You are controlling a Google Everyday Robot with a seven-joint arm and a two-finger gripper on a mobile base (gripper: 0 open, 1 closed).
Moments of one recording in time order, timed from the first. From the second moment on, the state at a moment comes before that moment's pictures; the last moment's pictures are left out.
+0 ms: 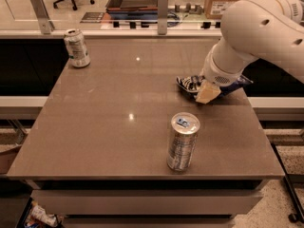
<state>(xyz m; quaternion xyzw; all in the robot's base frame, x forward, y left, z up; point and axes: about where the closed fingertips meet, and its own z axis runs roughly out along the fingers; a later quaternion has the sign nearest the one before) 0.596 -0.158 0.842 -0.61 0.76 -0.08 0.21</state>
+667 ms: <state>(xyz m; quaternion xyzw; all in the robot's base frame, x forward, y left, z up) 0.595 -0.158 0.843 -0.61 0.76 -0.08 0.21</state>
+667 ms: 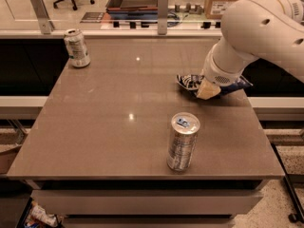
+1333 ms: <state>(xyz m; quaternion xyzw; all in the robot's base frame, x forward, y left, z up) 0.598 -0.154 0.848 -0.62 0.75 -0.09 0.22</state>
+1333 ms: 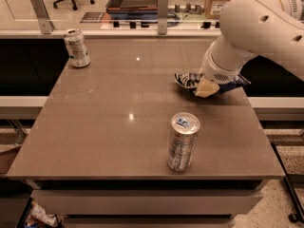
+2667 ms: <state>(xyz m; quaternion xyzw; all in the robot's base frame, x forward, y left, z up) 0.703 0.009 0.940 -0.72 0.59 -0.08 0.35</state>
